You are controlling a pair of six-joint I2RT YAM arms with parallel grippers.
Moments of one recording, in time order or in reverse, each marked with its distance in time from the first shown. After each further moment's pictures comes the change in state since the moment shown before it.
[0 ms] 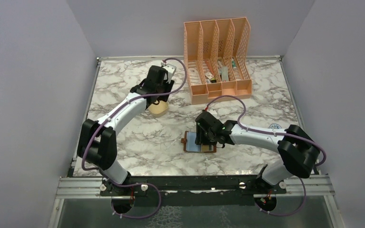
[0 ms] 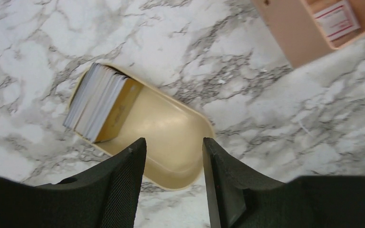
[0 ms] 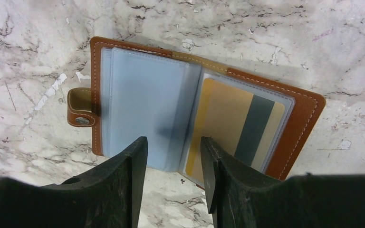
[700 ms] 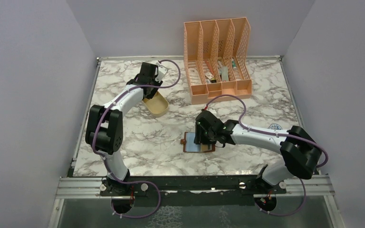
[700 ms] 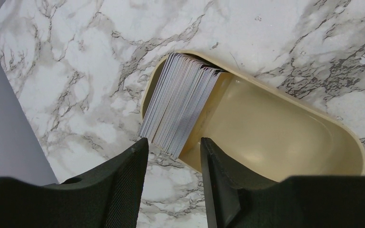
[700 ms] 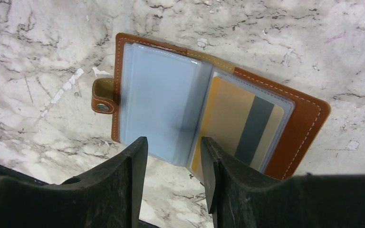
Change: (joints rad) left arm 0.179 0.212 0.102 -0.011 -0.080 0.345; right arm 0.000 -0.018 0.004 0.000 -0.023 -0.009
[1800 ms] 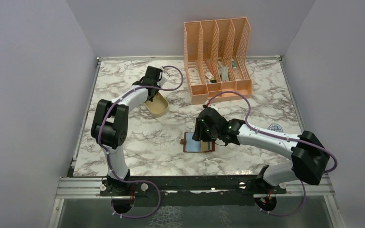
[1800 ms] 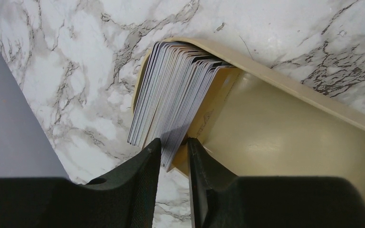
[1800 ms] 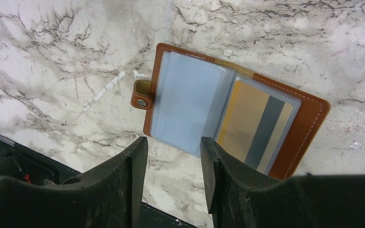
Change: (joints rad) left arm -0.022 0.100 0.000 0.021 -0.105 0.059; right arm 0.000 -0.090 0.022 -0.001 -0.019 -0.001
